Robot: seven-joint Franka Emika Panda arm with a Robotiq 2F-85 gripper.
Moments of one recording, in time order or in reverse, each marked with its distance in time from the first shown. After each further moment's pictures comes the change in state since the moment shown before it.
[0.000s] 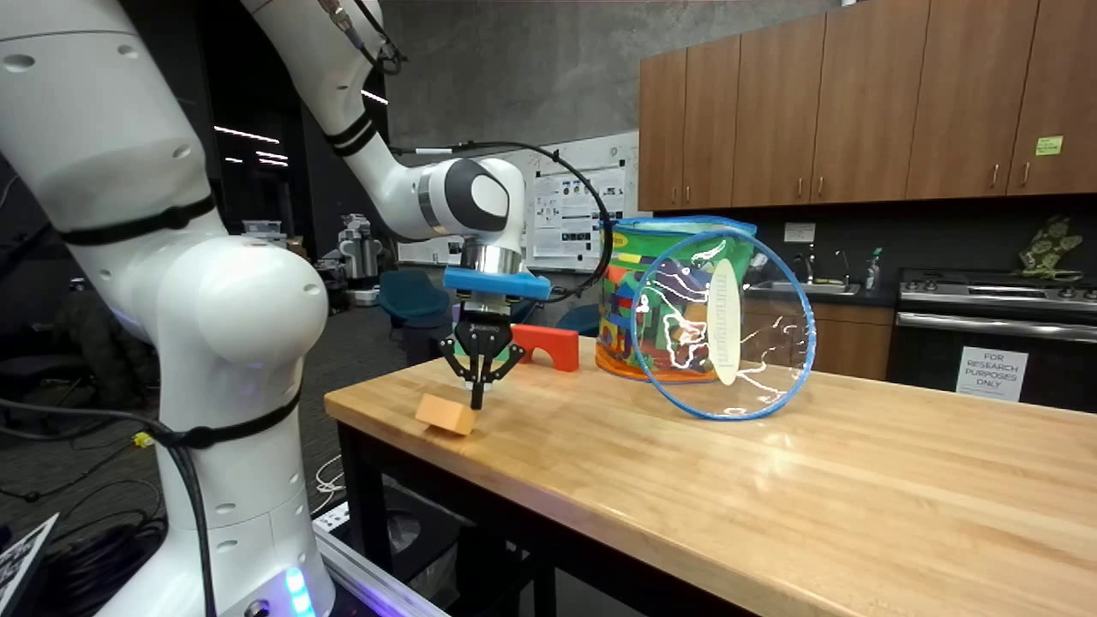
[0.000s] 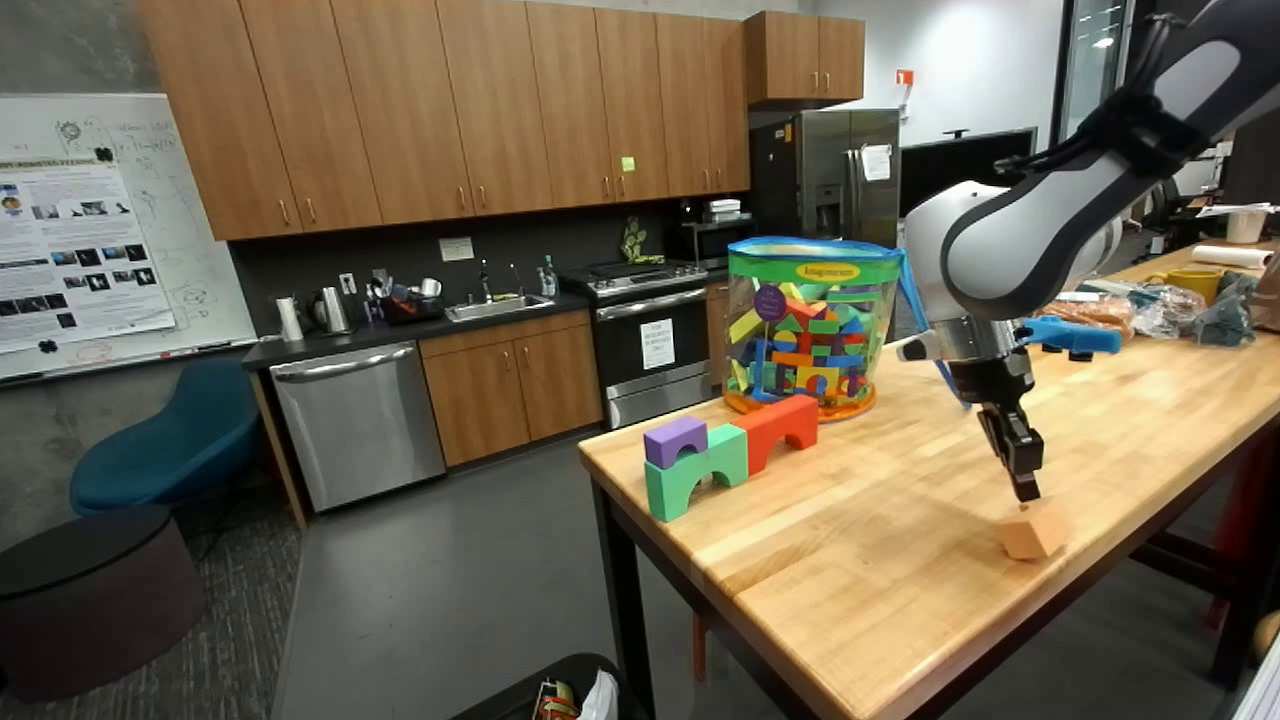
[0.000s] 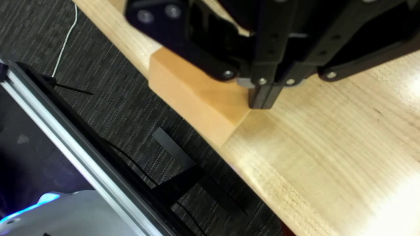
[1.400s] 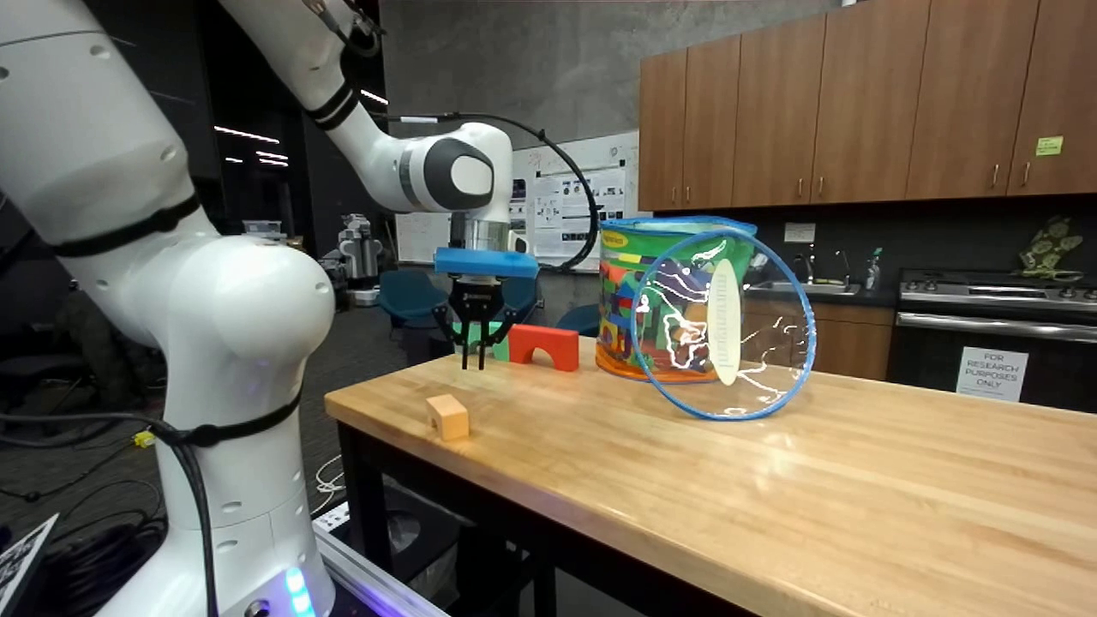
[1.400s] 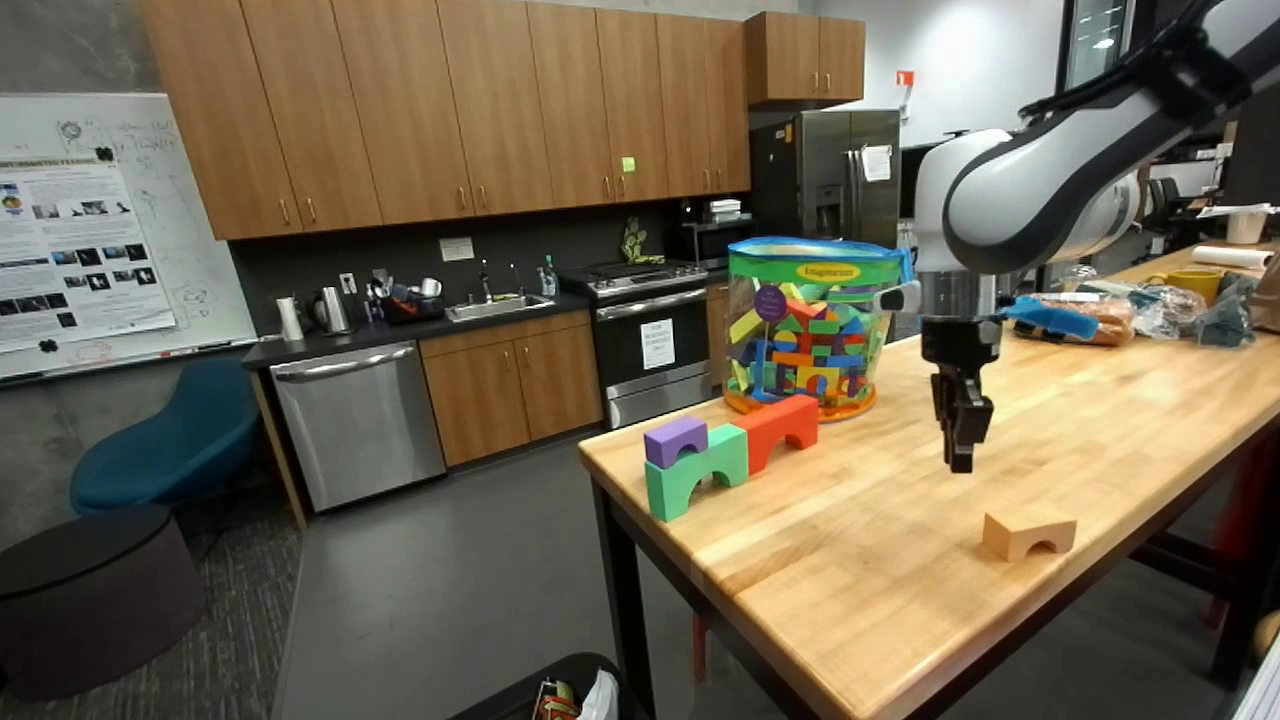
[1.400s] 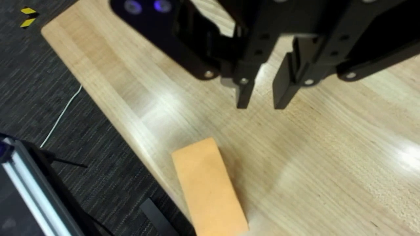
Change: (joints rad) arm 0.081 -0.120 -0.020 -0.002 0.172 0.107 -0.060
